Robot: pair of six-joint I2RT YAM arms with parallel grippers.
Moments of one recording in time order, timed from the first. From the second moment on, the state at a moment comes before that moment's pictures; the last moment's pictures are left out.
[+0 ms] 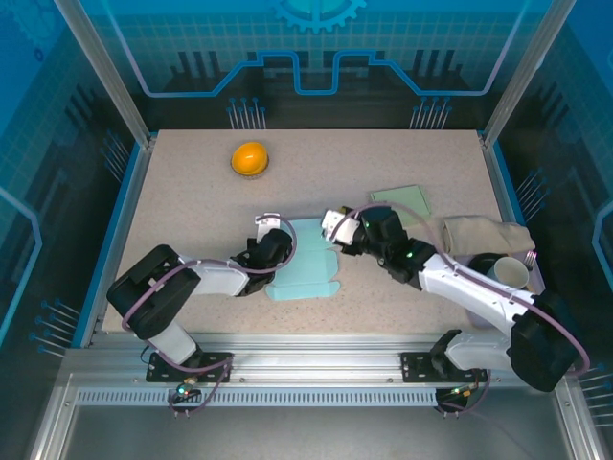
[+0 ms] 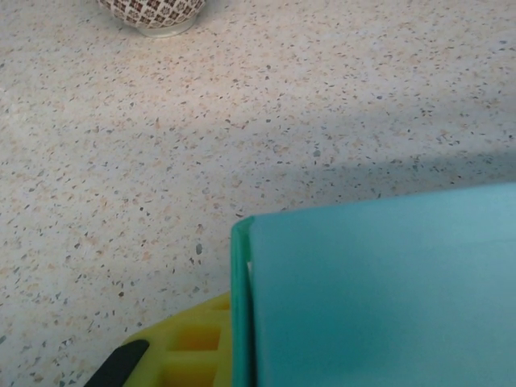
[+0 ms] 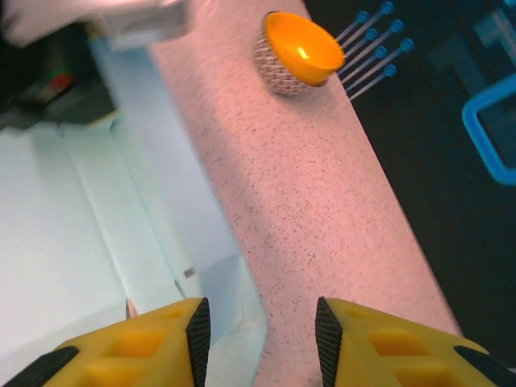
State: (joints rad) left arm -0.68 1.63 0.58 0.36 -0.62 -0.40; right arm 0.67 1.24 0.81 -0.07 0.03 -0.66
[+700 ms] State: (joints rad) left arm -0.68 1.66 0.57 0.52 -0.31 -0.19; right arm 0.61 1.55 1.01 -0.27 -0.21 -0.04
